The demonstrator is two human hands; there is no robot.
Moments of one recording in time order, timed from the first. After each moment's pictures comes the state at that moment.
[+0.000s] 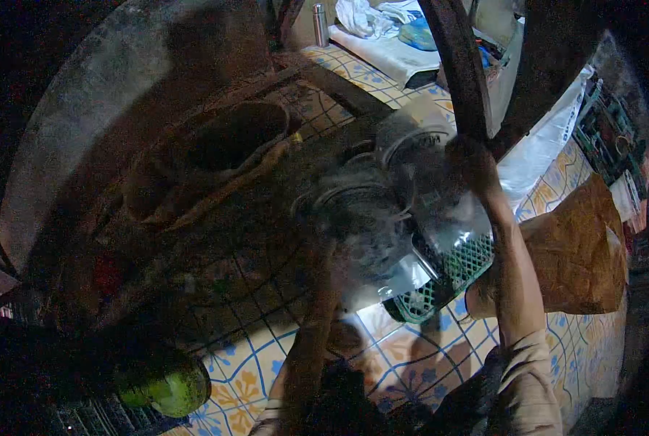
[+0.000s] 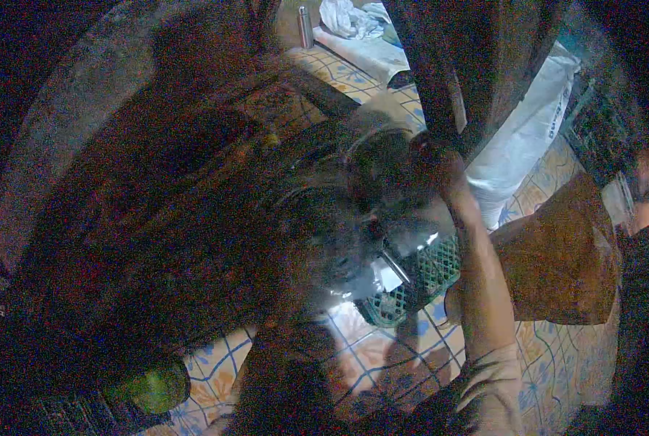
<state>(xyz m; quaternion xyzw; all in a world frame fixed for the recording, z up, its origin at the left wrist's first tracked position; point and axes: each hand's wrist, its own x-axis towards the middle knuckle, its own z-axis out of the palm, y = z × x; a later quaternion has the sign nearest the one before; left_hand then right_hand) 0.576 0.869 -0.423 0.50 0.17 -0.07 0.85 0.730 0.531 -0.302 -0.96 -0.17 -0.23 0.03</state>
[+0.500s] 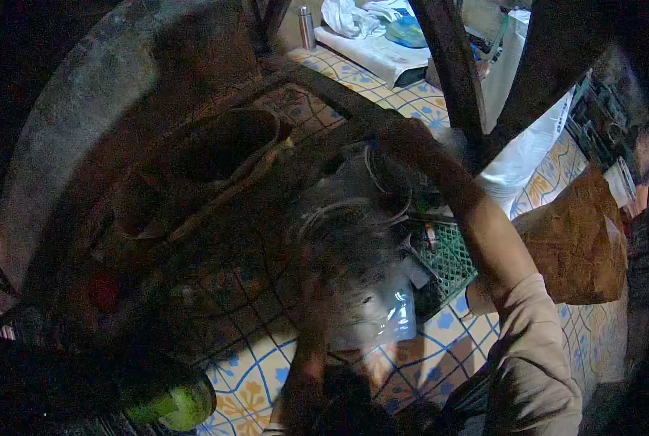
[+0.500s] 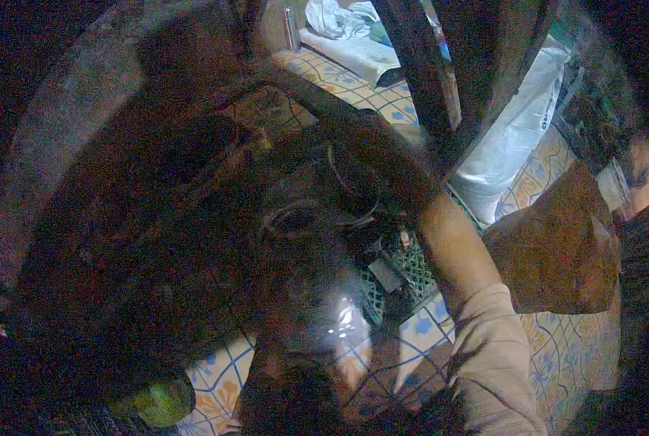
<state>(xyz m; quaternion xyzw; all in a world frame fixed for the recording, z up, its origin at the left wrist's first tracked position) 0.525 0.881 -0.424 0.47 0.19 -0.08 0.86 0.799 0.621 -0.304 -0.92 -0.31 -0.19 0.13</state>
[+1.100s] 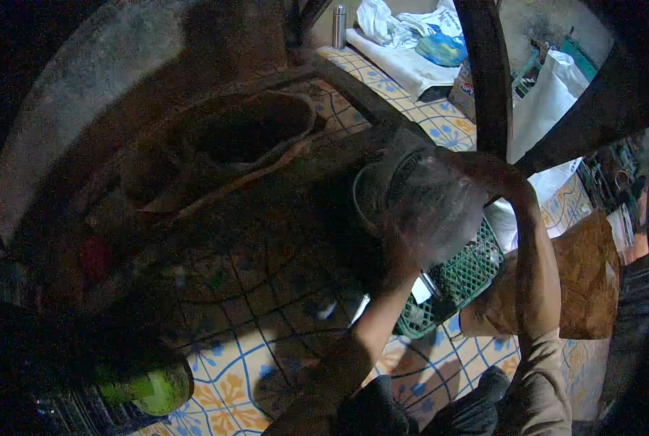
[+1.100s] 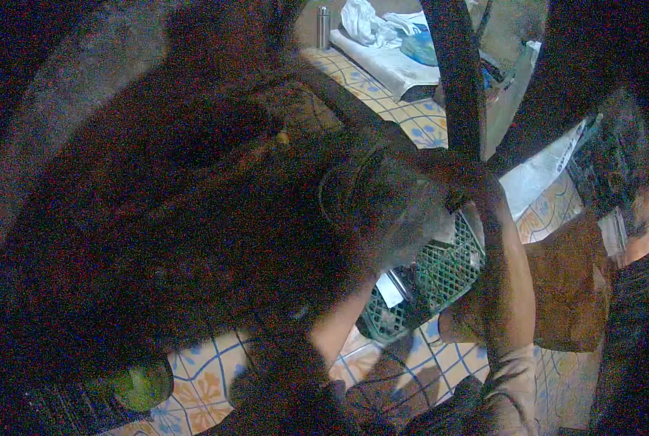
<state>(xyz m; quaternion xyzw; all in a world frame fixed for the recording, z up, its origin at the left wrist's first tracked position) 0.643 0.732 -0.372 0.38 0.01 -0.14 0.91 0.747 0.534 -0.245 -0.94 -0.25 -0.22 -0.07</state>
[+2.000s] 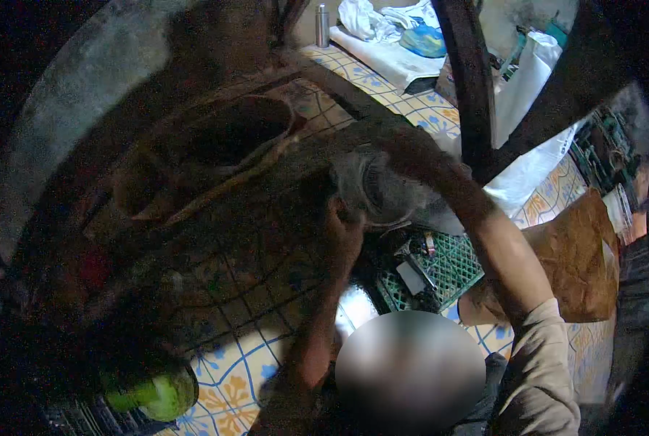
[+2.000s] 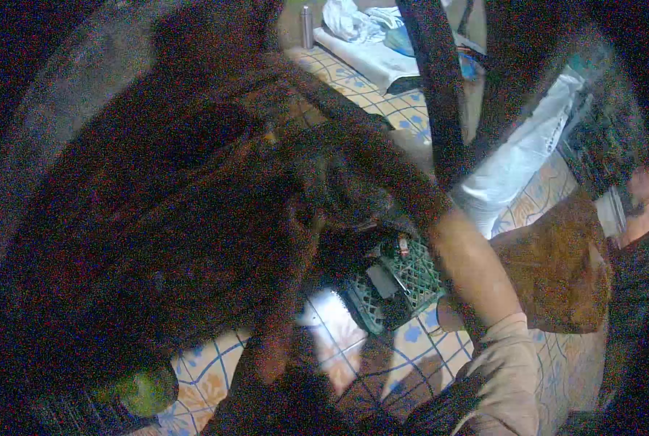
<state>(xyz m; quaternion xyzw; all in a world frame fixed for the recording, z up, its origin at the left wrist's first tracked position) 0.649 0.826 -0.406 0.79 0.03 0.14 0.60 0.754 0.677 -0.241 -0.95 -0.30 -0.04 -0.04</state>
